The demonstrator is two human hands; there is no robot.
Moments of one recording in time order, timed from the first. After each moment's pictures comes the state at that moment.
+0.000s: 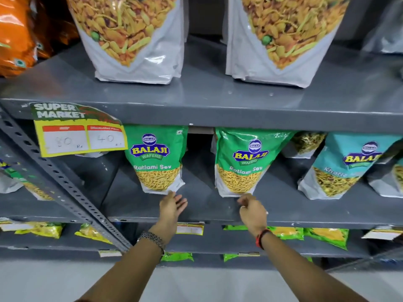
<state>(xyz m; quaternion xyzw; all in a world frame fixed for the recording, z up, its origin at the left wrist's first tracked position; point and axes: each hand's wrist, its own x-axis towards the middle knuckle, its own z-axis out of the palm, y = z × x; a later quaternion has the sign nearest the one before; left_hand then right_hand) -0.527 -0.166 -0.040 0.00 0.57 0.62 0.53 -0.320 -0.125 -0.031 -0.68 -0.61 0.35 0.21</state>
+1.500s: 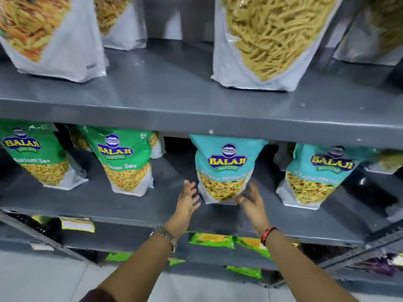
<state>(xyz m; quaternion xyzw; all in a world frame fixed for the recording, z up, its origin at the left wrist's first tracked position) -0.171 -0.043 -0.011 0.12 0.60 0.56 0.55 -0.005 0.009 -0.024 -0.52 -0.49 0.57 0.40</state>
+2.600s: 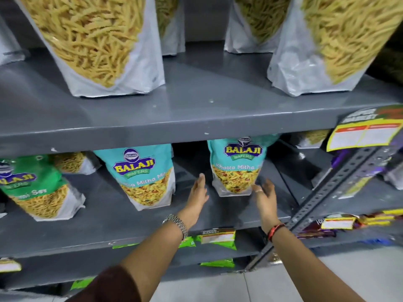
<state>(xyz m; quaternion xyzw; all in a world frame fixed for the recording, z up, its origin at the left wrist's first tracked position) 0.028 0.038 0.005 0.25 0.60 0.46 0.60 0.199 0.058 -0.023 -0.62 -0.33 0.50 0.51</state>
